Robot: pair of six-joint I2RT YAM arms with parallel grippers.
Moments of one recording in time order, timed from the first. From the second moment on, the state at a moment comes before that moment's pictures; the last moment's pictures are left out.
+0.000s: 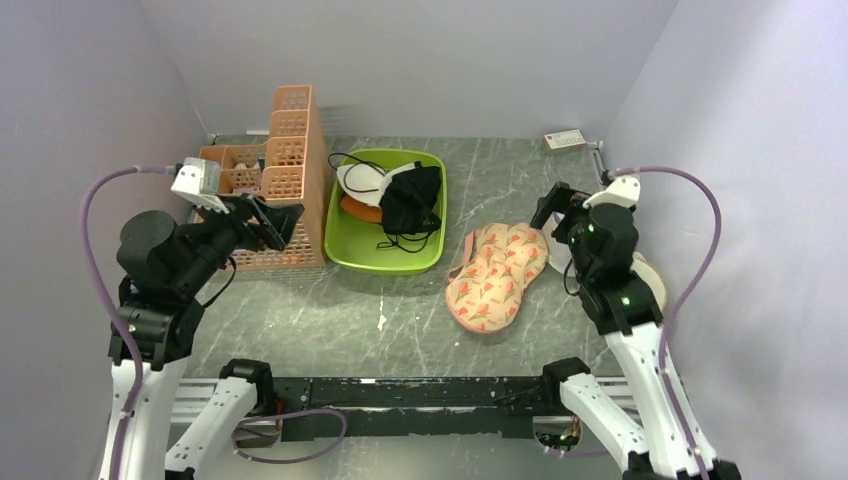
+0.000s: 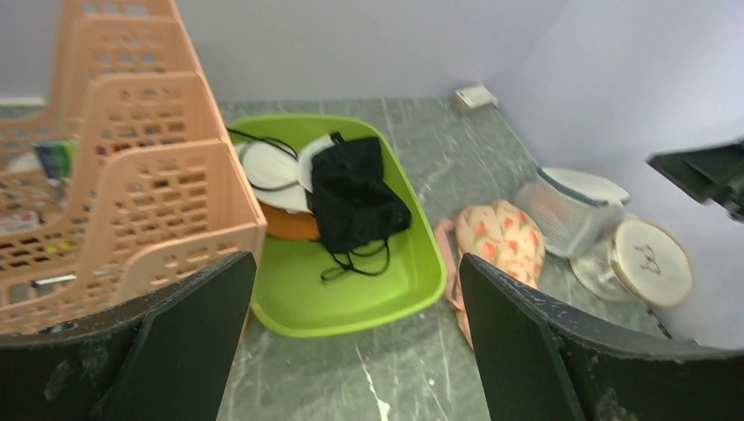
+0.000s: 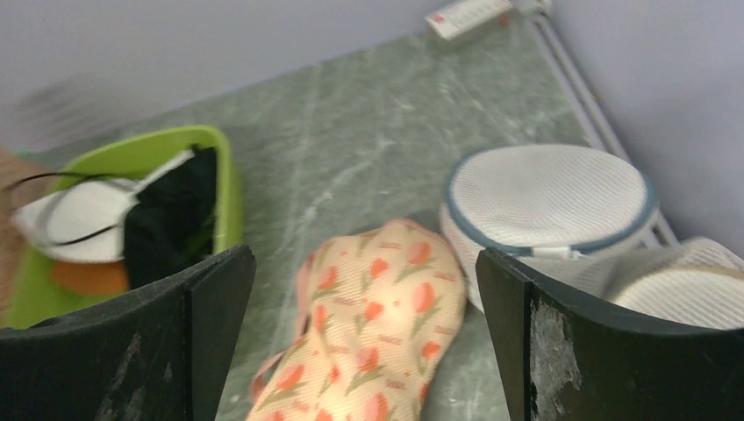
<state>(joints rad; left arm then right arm) -0.14 0.66 1.14 -0.52 0.28 -0.31 0.26 0.71 0.96 -0.45 0.31 0.29</state>
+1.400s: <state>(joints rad) -0.13 0.69 0.89 -0.55 0.67 -0.46 -0.36 1.19 0.81 -0.21 0.06 0.65</state>
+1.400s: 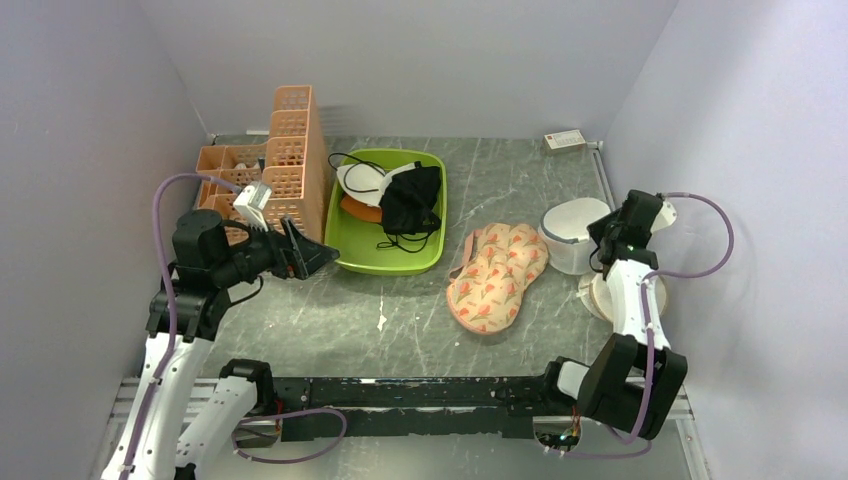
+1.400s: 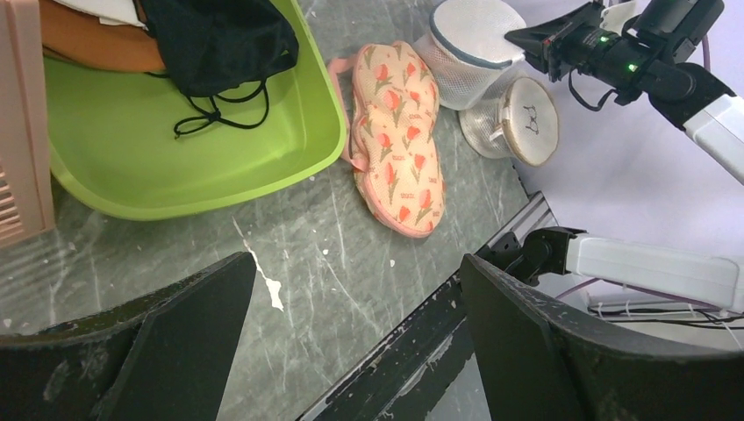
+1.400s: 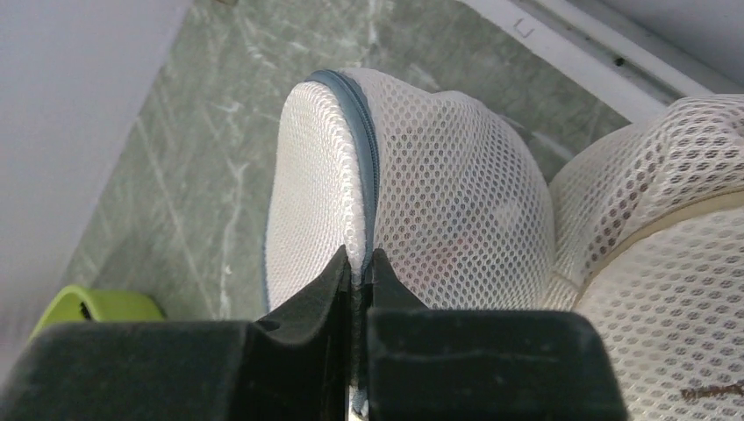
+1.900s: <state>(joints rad) -0.13 0.72 0.83 -0.51 0.72 -0.51 -0.32 0.96 0.95 -0.26 -0.39 0.60</state>
